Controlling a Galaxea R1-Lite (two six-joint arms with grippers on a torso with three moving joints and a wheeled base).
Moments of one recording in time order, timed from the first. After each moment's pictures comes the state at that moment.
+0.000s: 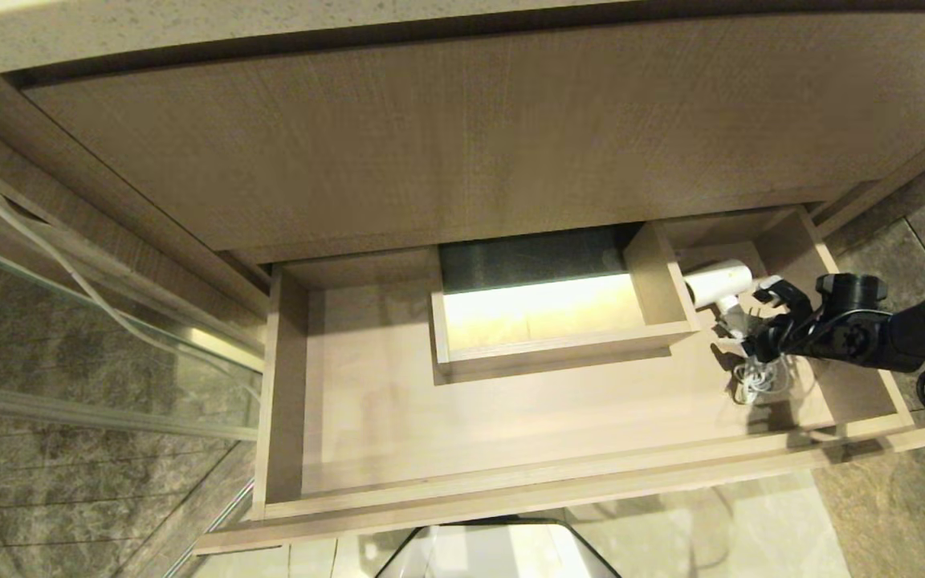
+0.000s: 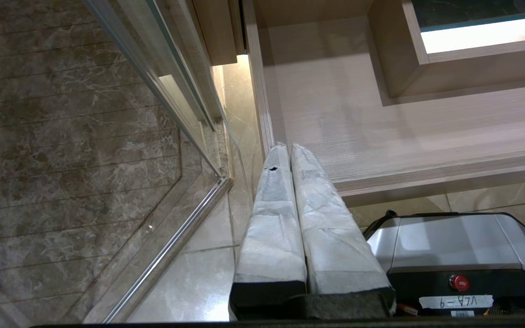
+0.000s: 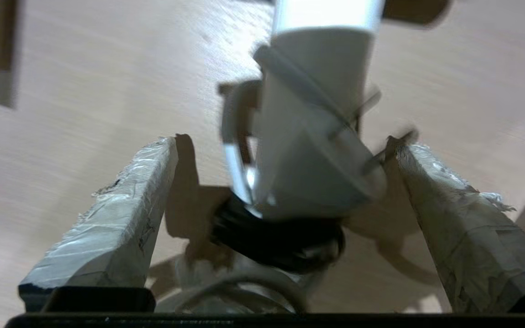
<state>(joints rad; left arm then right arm) 0.00 0.00 0.00 0.00 0.00 0.00 -0.37 2.63 -1.79 -0.28 0.47 -0.61</state>
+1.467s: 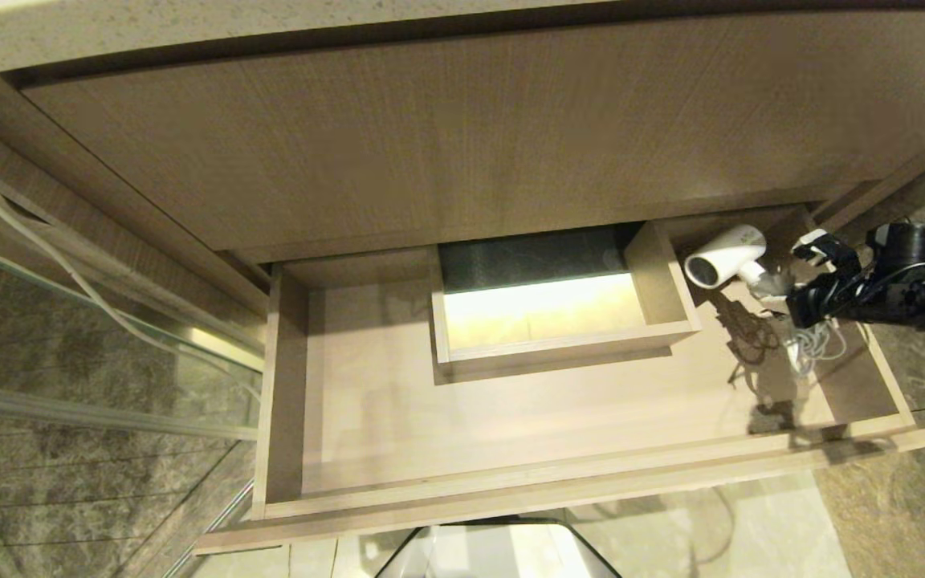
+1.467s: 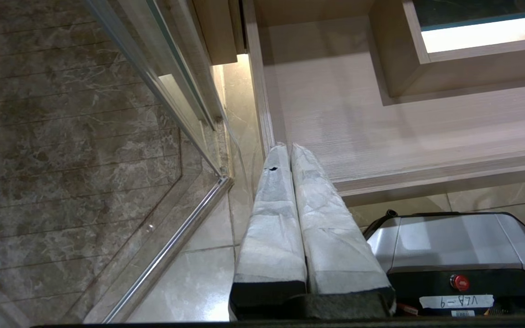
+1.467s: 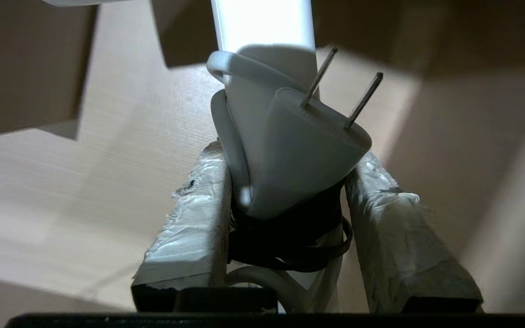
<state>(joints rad) 0.00 0.00 0.00 0.00 0.00 0.00 -0.39 2.34 -1.64 -0.22 0.46 -0.61</state>
